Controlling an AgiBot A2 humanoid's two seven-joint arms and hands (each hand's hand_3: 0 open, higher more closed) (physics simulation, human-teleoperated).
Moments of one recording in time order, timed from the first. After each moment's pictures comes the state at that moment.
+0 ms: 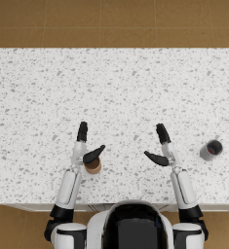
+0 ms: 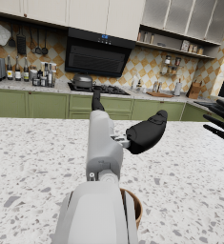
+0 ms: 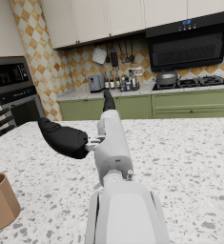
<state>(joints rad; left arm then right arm) 0.19 1.21 0.20 -1.80 1.00 0.10 0.10 0.19 -1.21 0.20 1.80 1.00 0.10 -0.10</state>
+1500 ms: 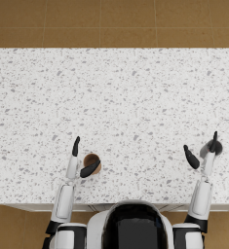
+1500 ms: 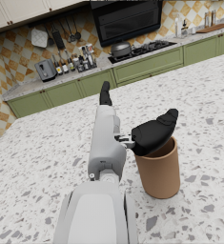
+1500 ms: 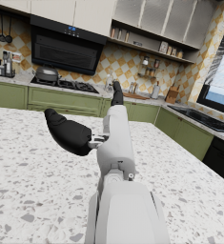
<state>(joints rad) -0.12 1.17 0.06 -1.88 1.45 0.00 0.00 0.00 -1.27 -0.35 1.81 1.53 0.00 0.00</state>
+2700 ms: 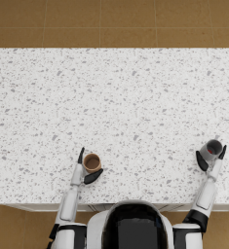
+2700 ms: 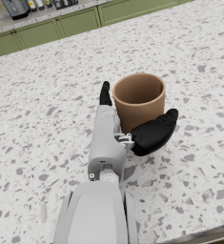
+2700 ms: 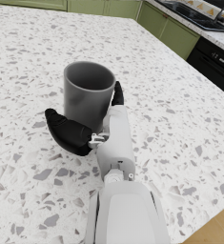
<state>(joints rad) -0.18 1.23 0.14 -1.66 1.46 0.00 0.00 0.08 -1.29 -0.44 1.23 1.58 -0.01 0.00</state>
